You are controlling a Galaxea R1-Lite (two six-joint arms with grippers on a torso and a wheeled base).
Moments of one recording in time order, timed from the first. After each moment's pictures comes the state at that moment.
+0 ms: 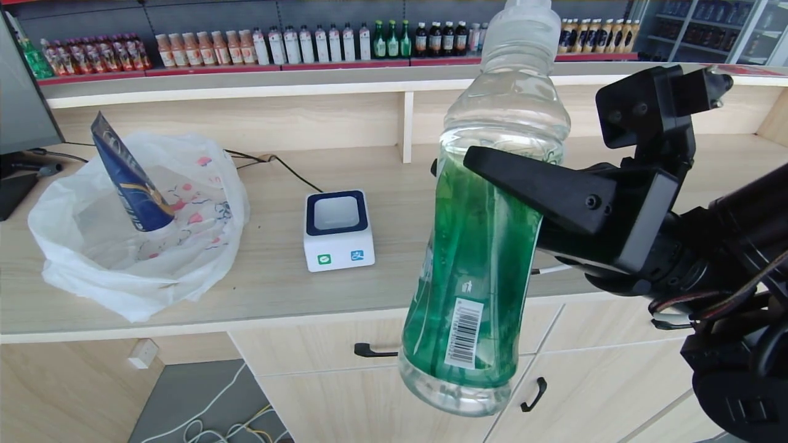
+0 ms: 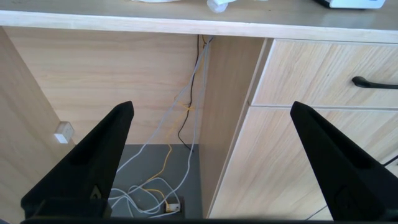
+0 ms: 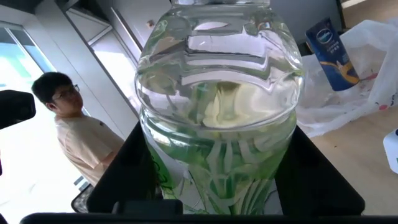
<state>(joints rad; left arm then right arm) 0.00 0.00 0.00 0.00 0.00 0.00 0.67 1.71 -0.76 -1.57 0.75 0.89</state>
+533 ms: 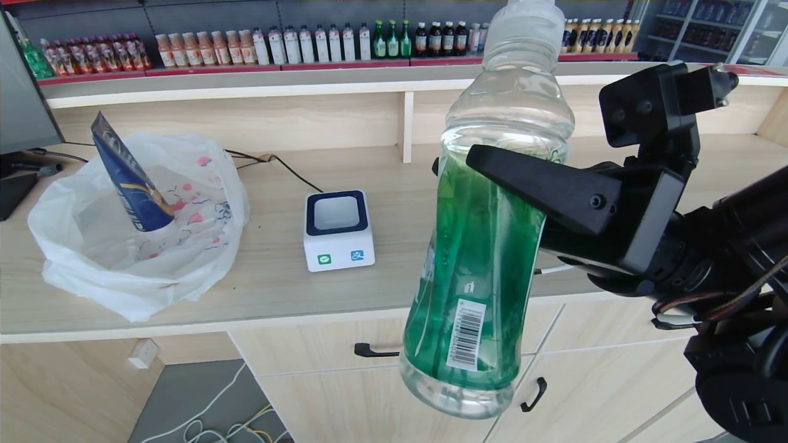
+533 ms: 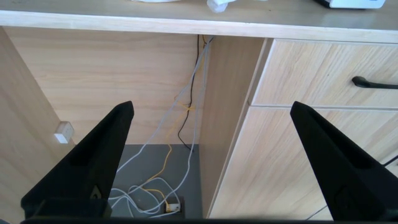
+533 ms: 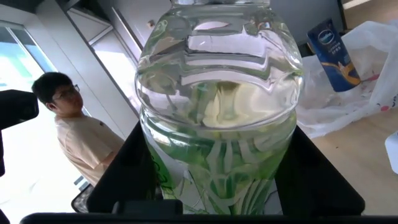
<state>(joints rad) 0.00 0.00 0.00 0.00 0.00 0.00 0.67 1.70 -0.76 -1.57 0.75 0.88</state>
